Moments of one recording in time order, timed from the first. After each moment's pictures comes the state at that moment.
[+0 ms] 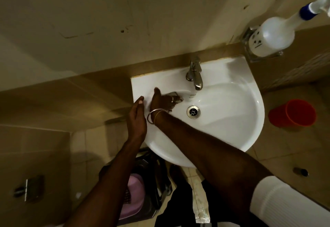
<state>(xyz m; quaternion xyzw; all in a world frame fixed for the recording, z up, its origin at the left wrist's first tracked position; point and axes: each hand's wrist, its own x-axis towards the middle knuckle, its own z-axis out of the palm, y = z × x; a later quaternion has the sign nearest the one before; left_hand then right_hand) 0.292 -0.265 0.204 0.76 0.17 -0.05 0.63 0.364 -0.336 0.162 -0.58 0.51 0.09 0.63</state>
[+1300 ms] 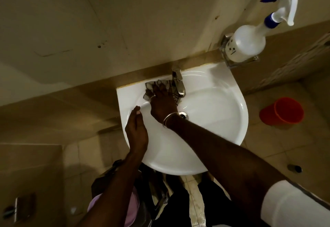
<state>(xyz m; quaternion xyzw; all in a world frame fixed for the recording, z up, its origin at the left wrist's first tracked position) 0.277 -0.314 0.198 0.77 0.19 -0.01 0.61 0.343 -0.435 0.158 -0.98 -0.04 -0.04 0.20</state>
